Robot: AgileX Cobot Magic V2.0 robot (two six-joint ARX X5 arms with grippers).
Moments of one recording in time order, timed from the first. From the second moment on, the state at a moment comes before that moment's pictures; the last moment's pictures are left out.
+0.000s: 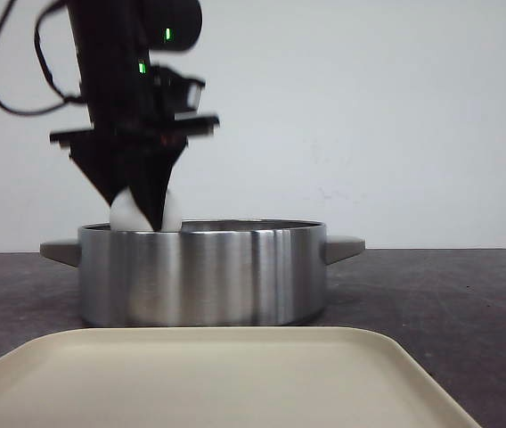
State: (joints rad) left arm -0.56 1.80 1.47 -0.91 -0.06 -0.08; right arm 1.02 1.06 1.89 -1.23 0.45 0.28
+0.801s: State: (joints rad) left arm -0.55 1.90 1.54 -0.93 -0.05 -0.12; right arm 1.02 1.06 1.89 -1.27 0.45 0.32
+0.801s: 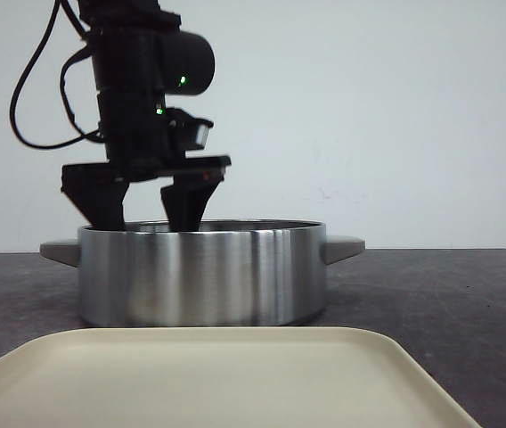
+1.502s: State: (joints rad) left arm -0.68 1.12 1.61 -0.88 -0.23 -0.25; right arm 1.04 1.02 1.55 -0.92 0.51 0.28
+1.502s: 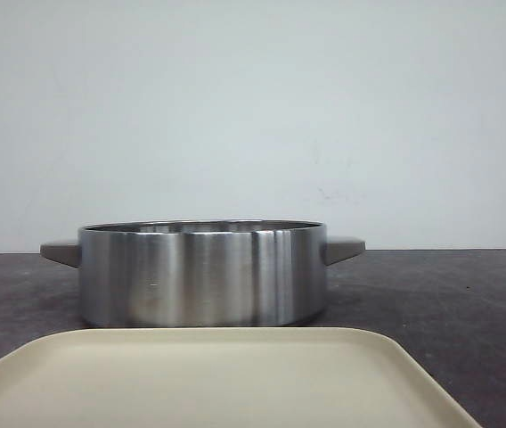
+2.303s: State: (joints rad) left arm -0.73 0.61 1.37 -1.16 -0.39 -0.23; right arm 1.08 0.99 1.04 -0.12 0.44 0.13
